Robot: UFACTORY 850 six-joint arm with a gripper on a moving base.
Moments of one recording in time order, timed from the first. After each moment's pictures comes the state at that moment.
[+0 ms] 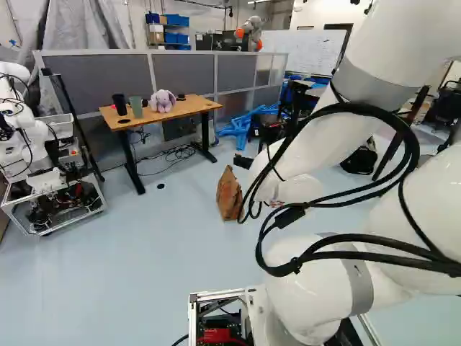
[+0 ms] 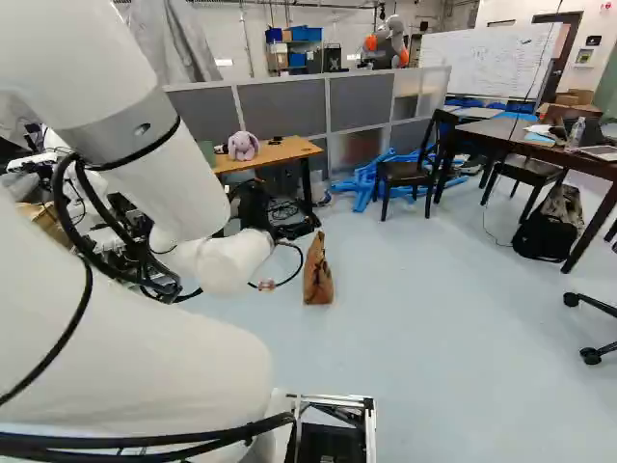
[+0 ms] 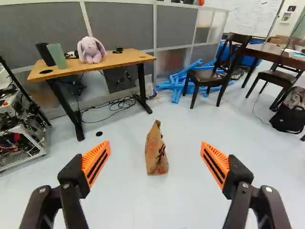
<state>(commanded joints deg) 0.0 16.0 -5.0 0.0 50.0 0.0</state>
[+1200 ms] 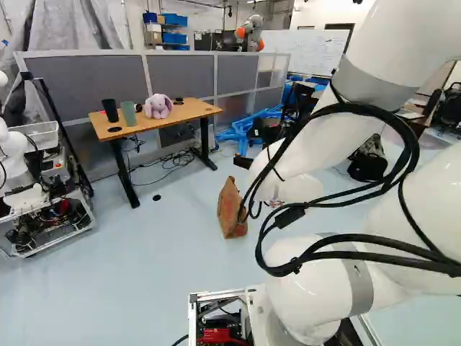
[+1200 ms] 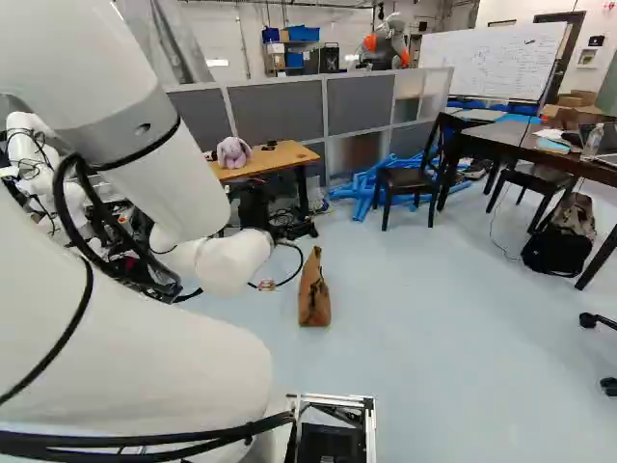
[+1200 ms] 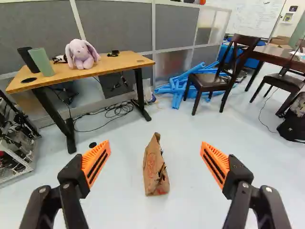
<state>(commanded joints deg) 0.0 16.0 -5.0 0.0 50.0 0.0</state>
